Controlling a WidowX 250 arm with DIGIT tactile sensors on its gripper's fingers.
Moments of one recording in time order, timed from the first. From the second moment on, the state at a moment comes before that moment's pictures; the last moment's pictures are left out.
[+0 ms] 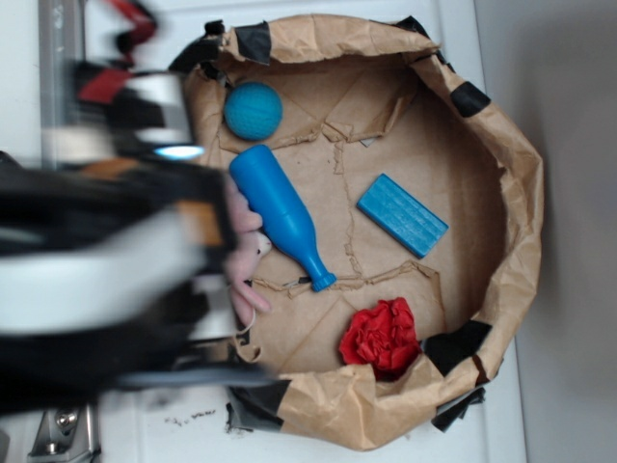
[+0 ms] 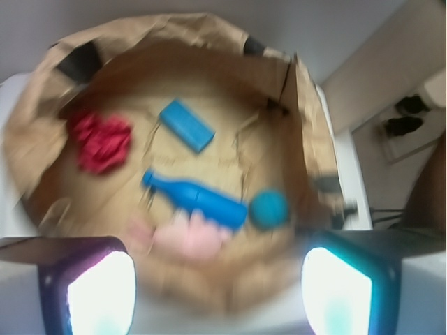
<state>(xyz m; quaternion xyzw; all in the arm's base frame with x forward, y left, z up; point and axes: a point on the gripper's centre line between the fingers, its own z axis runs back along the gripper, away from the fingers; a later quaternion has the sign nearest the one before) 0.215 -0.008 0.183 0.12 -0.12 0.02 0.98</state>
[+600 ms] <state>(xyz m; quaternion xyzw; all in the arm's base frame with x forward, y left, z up) 0.310 0.025 0.080 0.08 -0.09 -0.13 0.98</state>
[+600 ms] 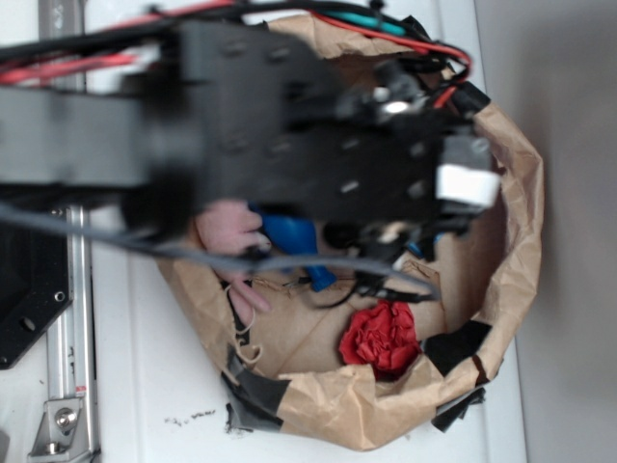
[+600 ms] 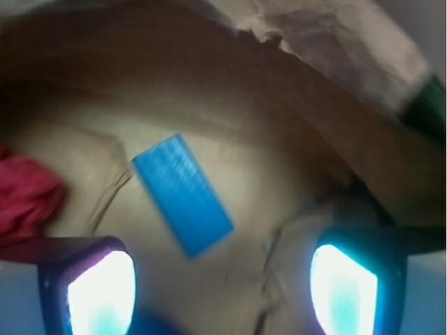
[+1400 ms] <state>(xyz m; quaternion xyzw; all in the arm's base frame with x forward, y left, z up) 0.334 0.008 0.021 0.05 -0.07 -0.22 0.97</state>
